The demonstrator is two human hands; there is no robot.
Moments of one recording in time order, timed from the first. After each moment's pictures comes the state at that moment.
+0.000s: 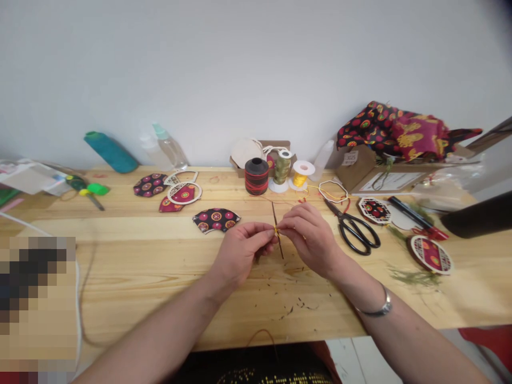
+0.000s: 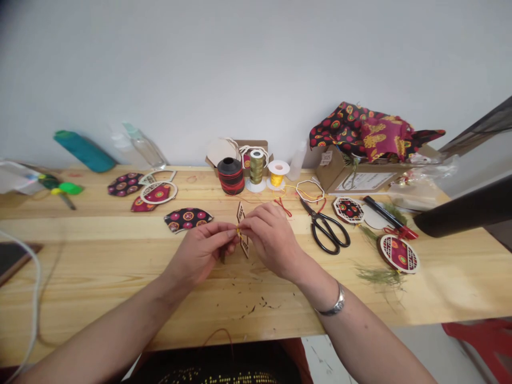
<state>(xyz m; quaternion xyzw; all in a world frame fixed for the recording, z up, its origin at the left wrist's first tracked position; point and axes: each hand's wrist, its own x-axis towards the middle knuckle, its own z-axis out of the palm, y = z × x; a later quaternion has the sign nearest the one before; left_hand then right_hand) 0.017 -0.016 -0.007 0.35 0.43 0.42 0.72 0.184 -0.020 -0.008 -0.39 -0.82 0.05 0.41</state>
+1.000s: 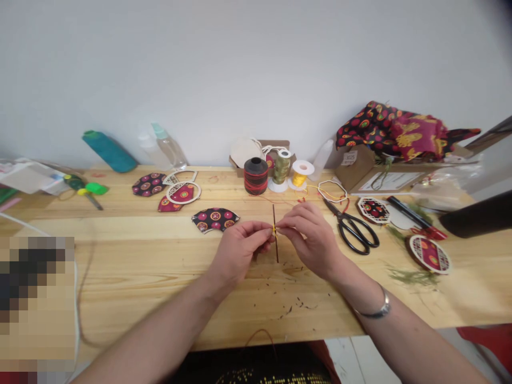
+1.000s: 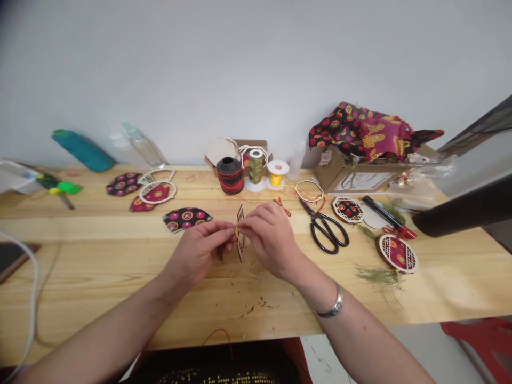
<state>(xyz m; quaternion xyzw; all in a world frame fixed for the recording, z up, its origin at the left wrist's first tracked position) 0.017 -0.016 -0.004 0.37 0.46 0.43 0.69 0.182 -0.022 -0.007 -0.41 -0.80 0.07 0.44</state>
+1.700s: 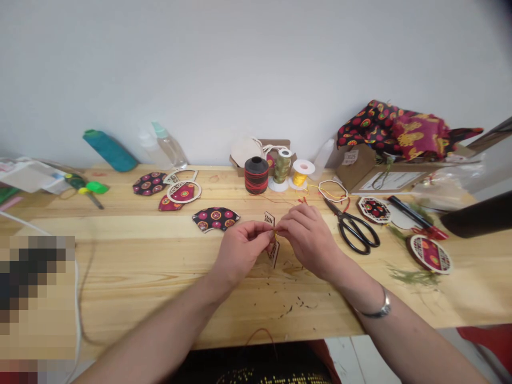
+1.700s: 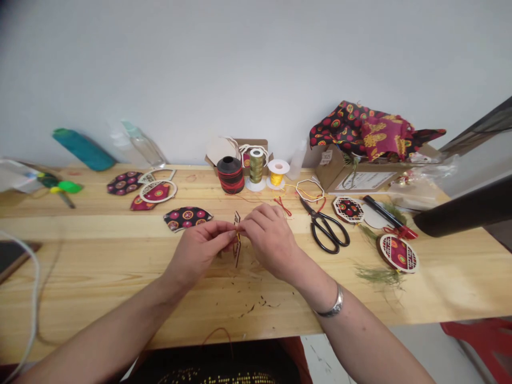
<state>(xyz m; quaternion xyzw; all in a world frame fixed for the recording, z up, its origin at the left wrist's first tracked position) 0.015 -0.019 0.001 0.47 0.51 0.40 0.60 0.184 -0.021 -0.014 -0.41 -0.85 -0.03 0.32</state>
